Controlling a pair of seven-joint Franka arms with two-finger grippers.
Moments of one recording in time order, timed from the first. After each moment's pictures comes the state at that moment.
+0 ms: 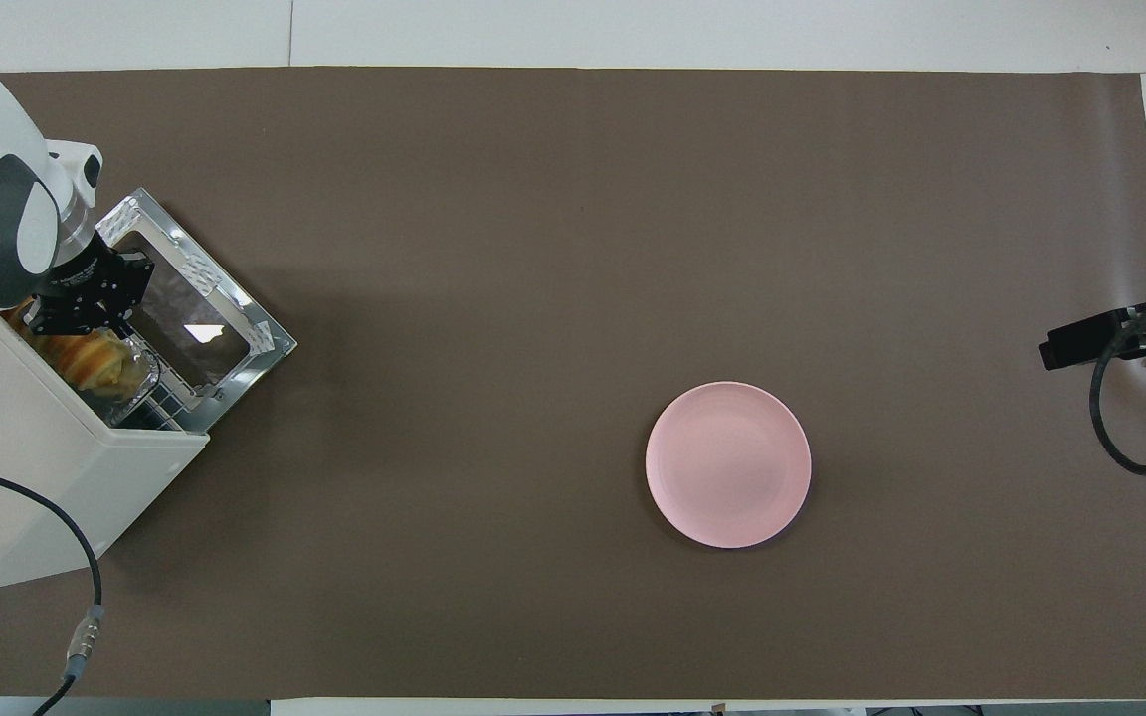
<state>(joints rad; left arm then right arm) -0.43 0.42 0.49 -1.60 0.02 1.65 -0.64 -0.04 -0.07 0.01 -1.68 0.01 1.52 -0.18</state>
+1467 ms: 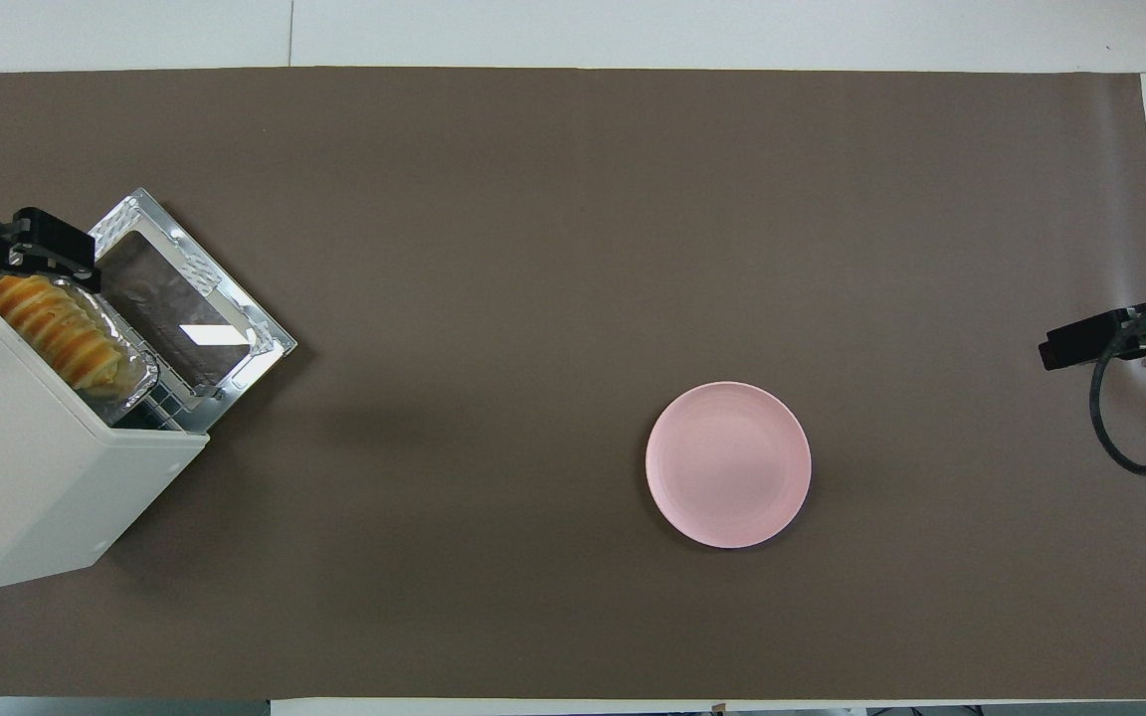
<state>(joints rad) -0.47 0.14 0.47 -1.46 -0.05 1.45 -0.02 -0.04 -0.07 0.01 -1.68 0.01 1.52 -0.18</state>
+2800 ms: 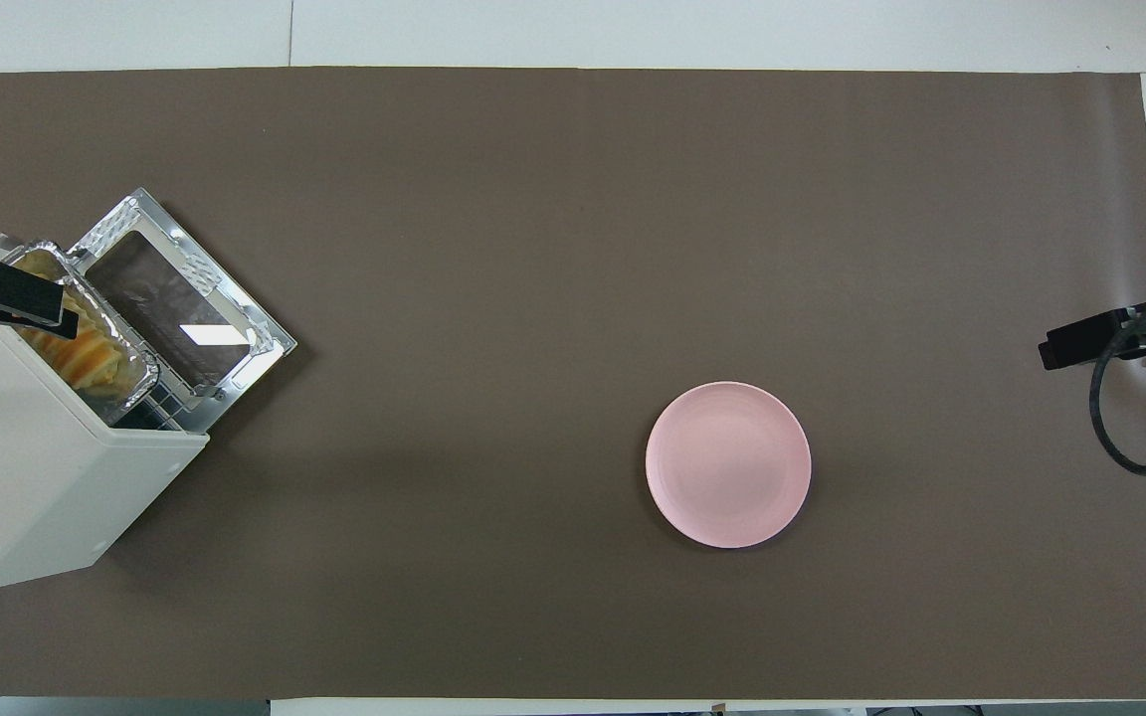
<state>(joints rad) -0.04 0.02 0.02 -1.53 -0.05 1.43 0.00 -0.04 -0.07 0.01 -1.68 0.01 1.52 -0.18</state>
